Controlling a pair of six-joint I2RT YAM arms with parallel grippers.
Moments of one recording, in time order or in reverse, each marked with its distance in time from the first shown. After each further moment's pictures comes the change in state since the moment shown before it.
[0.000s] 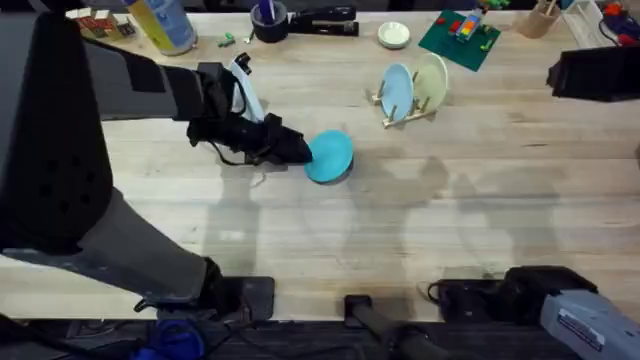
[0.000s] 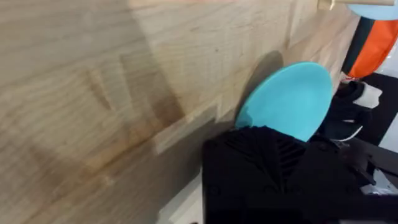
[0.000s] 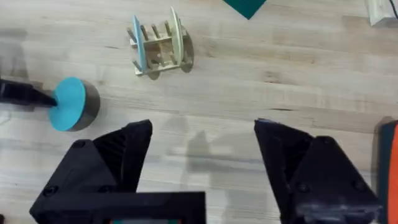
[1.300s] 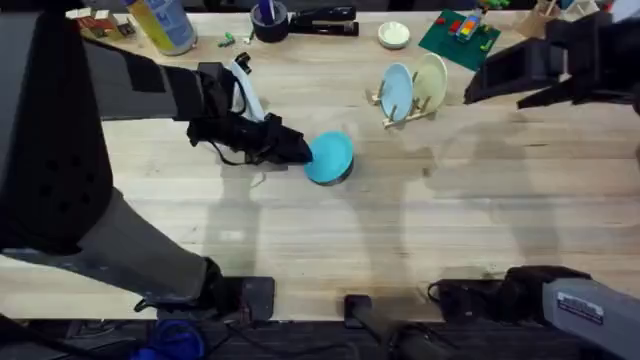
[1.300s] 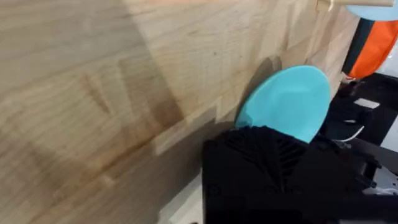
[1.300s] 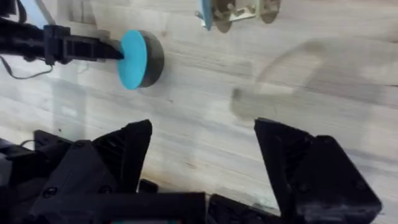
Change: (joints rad) left arm 0.000 0.000 0.000 0.007 0.000 0.000; right arm 0.000 0.294 -0.002 -0.079 -0.326 0.052
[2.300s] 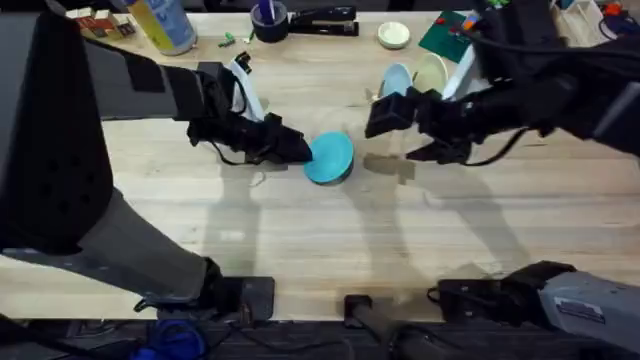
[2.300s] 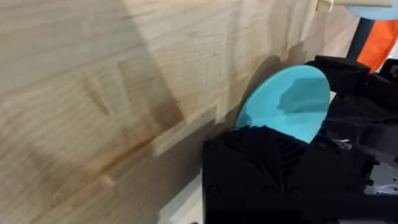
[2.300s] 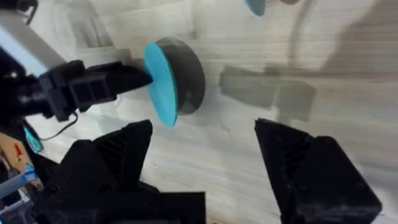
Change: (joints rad) left arm 0.000 0.000 0.000 0.004 0.000 0.000; right arm 0.341 0.091 -0.512 0.659 -0.037 0.672
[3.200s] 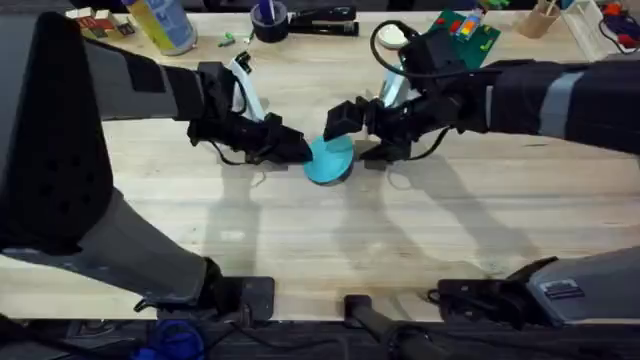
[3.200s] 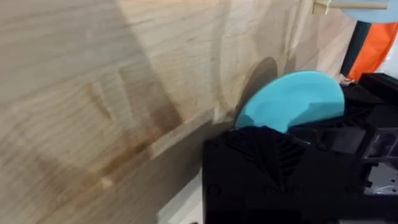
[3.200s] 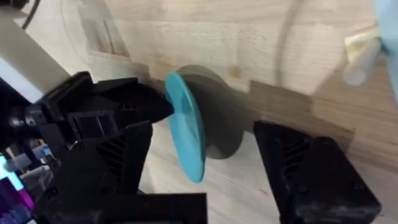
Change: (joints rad) left arm -0.001 0.000 0.000 0.003 0.000 0.000; right arm 0.107 0.335 0.000 0.380 -0.126 0.070
